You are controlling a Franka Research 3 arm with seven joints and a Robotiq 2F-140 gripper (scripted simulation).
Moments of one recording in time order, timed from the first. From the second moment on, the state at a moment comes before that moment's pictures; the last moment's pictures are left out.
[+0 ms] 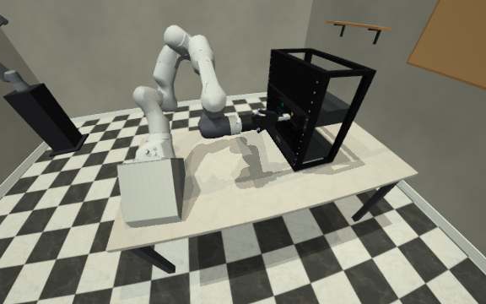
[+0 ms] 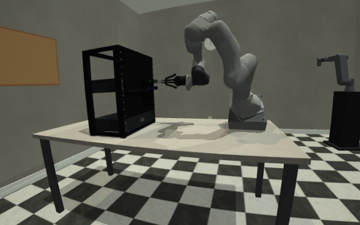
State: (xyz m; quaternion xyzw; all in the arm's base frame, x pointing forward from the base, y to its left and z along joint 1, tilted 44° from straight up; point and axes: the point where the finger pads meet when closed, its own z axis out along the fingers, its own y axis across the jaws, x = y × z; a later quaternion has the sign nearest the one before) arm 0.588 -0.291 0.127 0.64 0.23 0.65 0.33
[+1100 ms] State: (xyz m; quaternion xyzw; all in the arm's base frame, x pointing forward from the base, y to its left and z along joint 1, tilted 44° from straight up) arm 0.581 -0.274 0.148 0.64 0.23 0.66 0.33
